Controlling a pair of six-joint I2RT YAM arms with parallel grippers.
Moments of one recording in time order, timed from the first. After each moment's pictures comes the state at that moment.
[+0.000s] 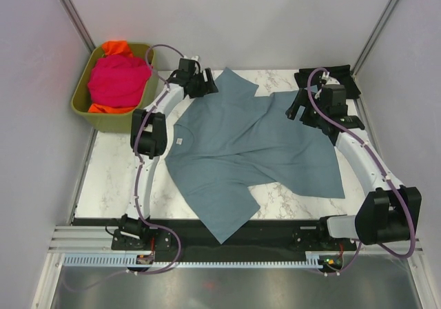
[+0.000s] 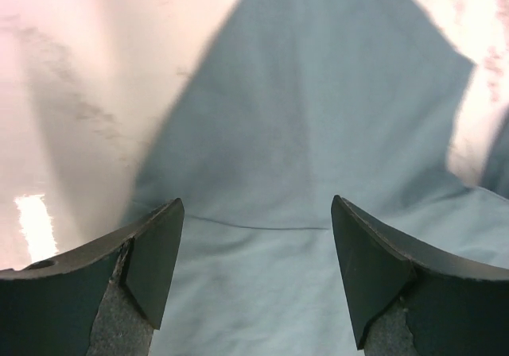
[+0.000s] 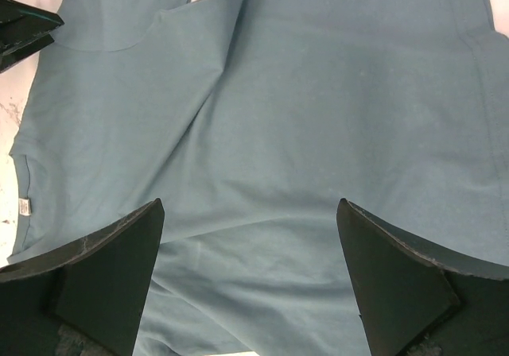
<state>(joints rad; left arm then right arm) -0.26 2.53 2.21 -0.37 0.24 -0.42 0.10 1.33 1.09 -0.38 -0.09 0.42</state>
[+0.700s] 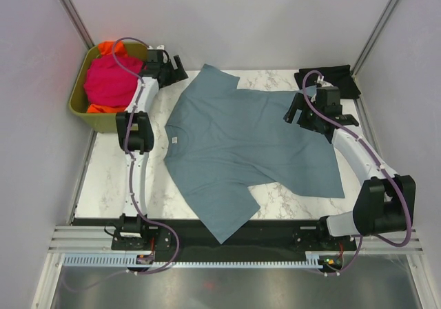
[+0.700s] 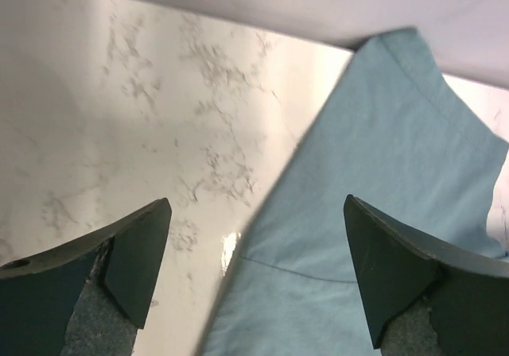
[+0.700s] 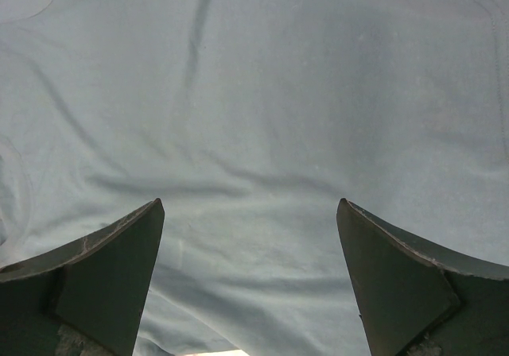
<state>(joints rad) -0.05 2.66 2.48 -0.49 0.19 -0.37 0.10 1.40 1.07 -0.38 -0.09 0.42</state>
